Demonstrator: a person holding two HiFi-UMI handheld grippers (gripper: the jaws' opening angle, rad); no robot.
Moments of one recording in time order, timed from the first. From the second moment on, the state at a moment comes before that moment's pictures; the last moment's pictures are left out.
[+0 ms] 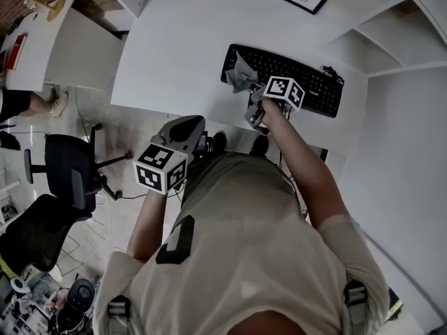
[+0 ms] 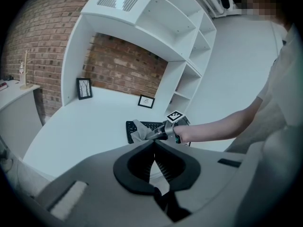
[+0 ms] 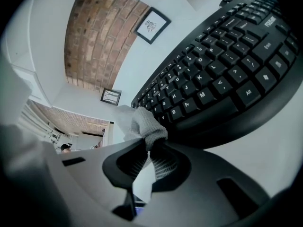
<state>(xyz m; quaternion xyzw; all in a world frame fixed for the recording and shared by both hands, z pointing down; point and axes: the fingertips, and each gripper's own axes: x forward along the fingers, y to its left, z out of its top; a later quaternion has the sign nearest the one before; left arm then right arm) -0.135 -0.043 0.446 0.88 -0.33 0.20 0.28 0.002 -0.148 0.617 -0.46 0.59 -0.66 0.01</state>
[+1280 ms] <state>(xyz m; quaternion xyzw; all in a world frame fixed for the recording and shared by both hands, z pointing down) -0.105 -0.042 0.434 0.88 -0.32 0.17 0.29 0.077 -0.123 0.621 -0.51 0.58 -0.64 0.02</state>
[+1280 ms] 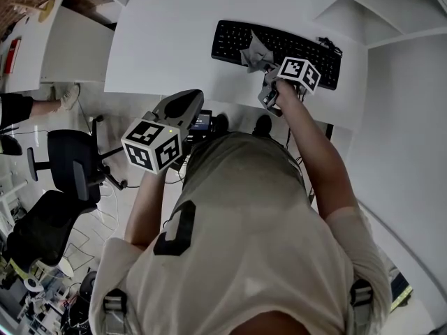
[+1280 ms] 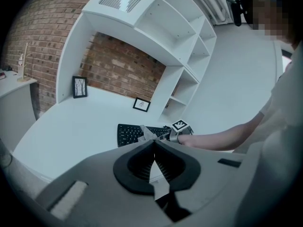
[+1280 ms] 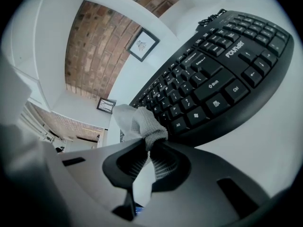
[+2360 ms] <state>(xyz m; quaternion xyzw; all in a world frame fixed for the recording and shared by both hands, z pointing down) -0.072 -0.038 0.431 0.90 -0.28 0.17 0.28 0.132 -0.099 0.623 -0.54 0.55 -0.63 0.04</state>
